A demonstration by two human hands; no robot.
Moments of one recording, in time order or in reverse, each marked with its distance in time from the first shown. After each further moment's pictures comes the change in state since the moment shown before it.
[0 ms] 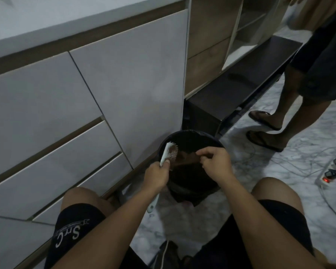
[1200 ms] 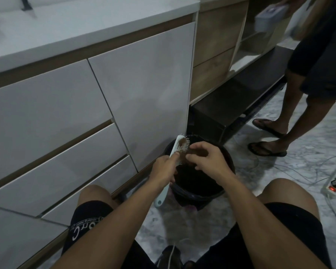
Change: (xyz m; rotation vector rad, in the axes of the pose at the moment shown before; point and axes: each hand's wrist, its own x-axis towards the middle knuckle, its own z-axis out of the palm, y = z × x) left_hand -0.010 0.031 -0.012 -0.241 -0.070 -0.025; right_hand -0.020 -0.038 0.002 0.170 -0.184 -0.105
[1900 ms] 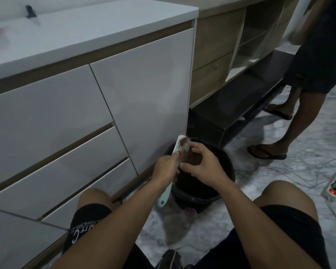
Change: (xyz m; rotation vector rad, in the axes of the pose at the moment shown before) left_hand 0.004 0.007 0.006 -0.066 0.010 -0.030; right_hand -0.011 0.000 0.006 -0.113 -0.048 -0.091
